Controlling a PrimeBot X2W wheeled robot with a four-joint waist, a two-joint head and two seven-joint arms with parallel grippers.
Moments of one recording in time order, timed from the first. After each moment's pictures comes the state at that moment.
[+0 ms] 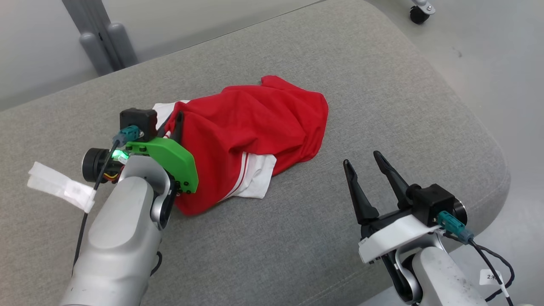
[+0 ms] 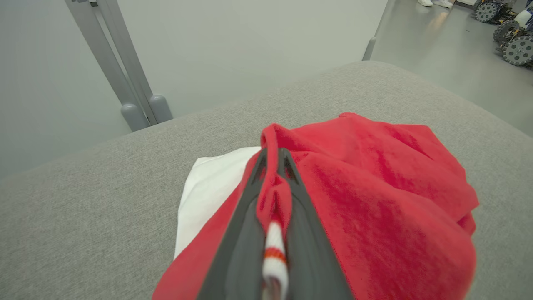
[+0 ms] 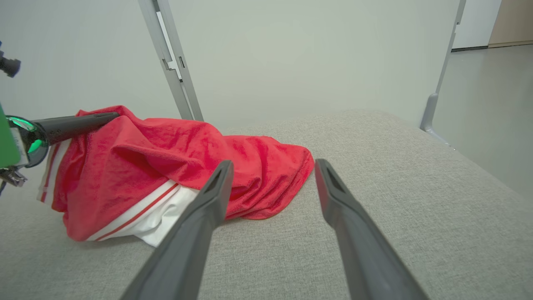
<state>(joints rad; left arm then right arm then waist) -0.71 0.12 -0.37 0.79 -0.39 -0.05 -0.04 -0.22 -0.05 0.25 0.25 0.21 0.13 -0.26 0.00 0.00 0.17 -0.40</state>
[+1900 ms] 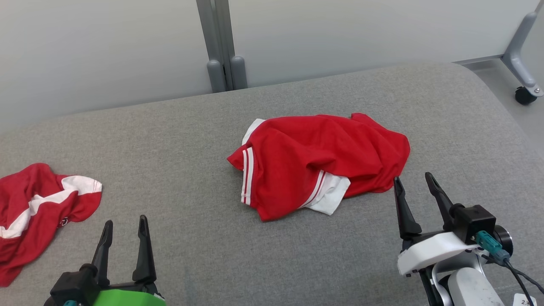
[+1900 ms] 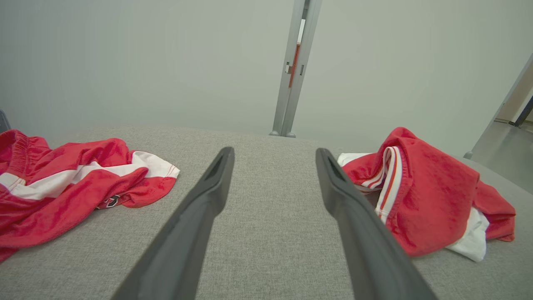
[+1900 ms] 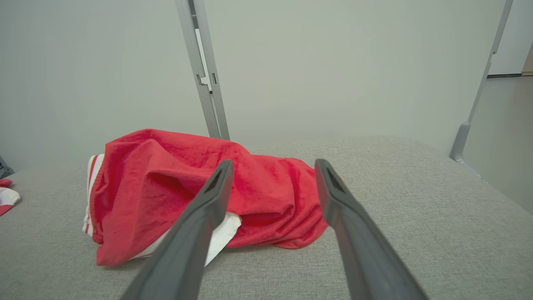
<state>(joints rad) 0.07 0.05 0.01 0.12 -0.29 -0.10 -0.26 -0.11 -0.05 0.04 0.25 0.13 0.13 -0.26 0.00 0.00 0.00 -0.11</state>
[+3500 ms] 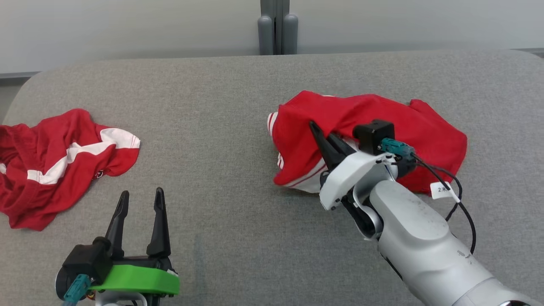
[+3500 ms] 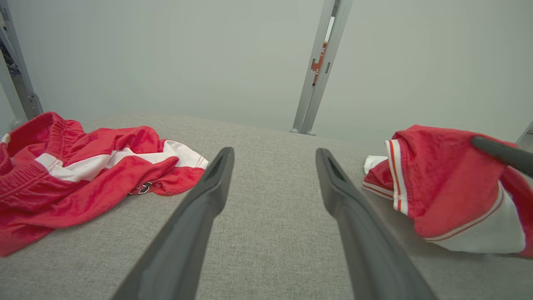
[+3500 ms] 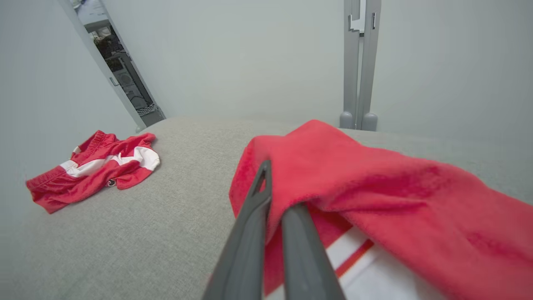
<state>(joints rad) -0.03 0.05 -0.05 0.13 -0.30 -0.11 -0.26 -0.68 -0.05 0.57 0.75 0.52 0.13 -0.24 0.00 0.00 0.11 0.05</state>
